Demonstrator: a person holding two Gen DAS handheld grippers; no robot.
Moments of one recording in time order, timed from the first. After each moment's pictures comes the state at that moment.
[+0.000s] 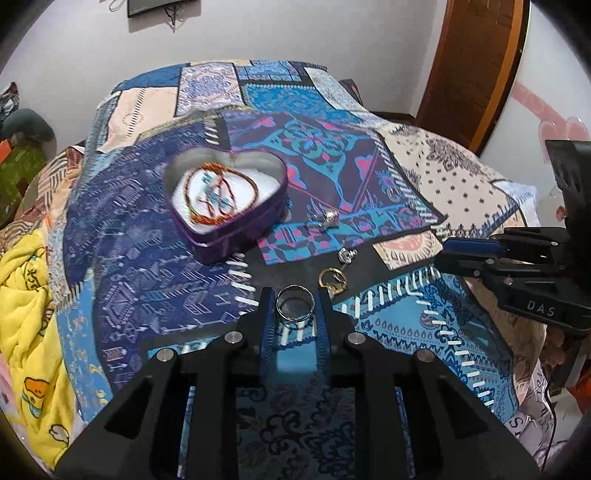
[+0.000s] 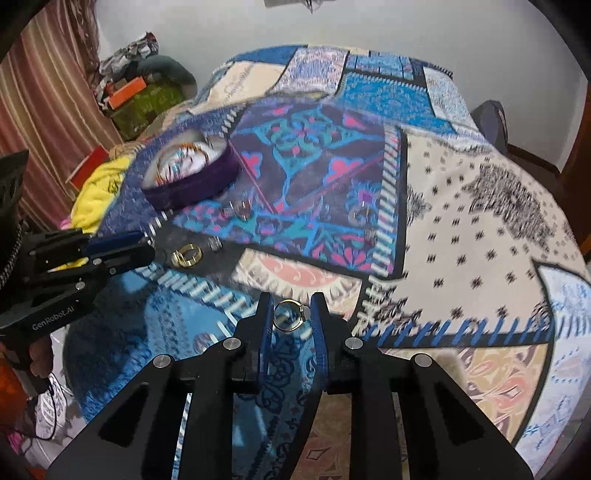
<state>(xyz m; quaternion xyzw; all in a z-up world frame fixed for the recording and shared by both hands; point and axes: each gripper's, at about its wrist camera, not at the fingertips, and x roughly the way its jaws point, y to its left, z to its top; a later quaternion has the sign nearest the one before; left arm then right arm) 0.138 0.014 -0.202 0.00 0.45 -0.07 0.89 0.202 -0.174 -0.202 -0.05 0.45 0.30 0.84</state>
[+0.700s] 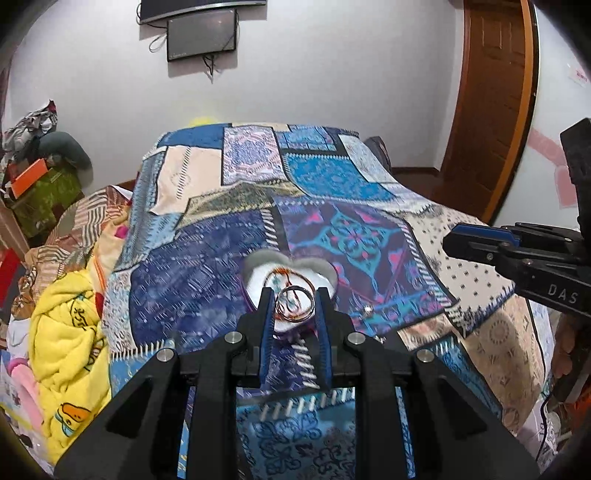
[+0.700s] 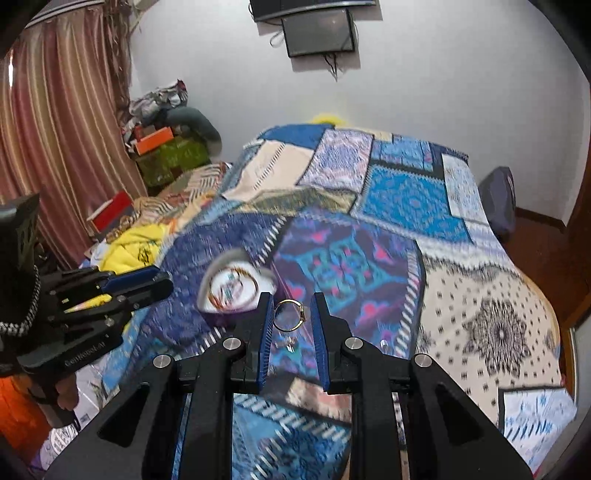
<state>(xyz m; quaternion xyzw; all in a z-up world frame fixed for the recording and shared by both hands) 0.142 0.048 -0.130 -0.01 0.35 -0.01 0.94 0.216 -0.136 -0.120 -0.04 0.33 0.33 0.88</state>
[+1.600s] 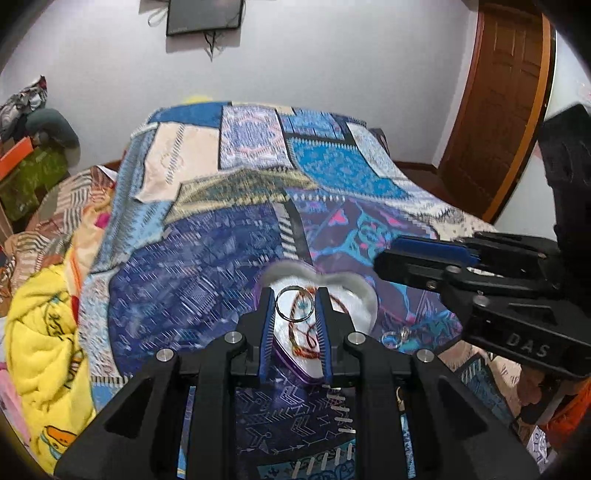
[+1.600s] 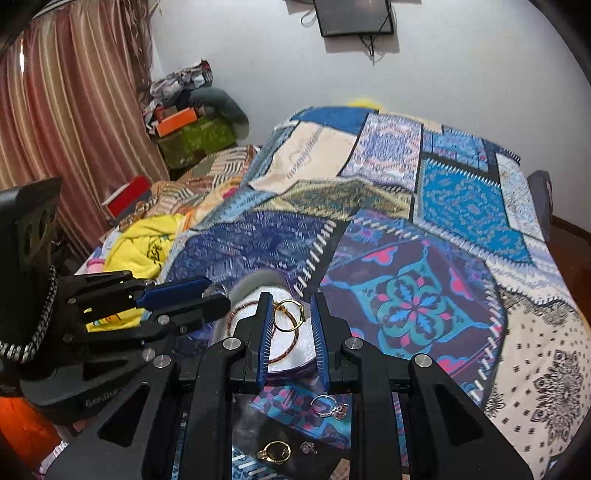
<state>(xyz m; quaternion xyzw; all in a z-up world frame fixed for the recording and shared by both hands) 0.200 0.081 -0.165 -0.04 0.39 -0.04 0.92 0.261 -0.061 -0.153 -0.06 0.36 0.39 0.85</state>
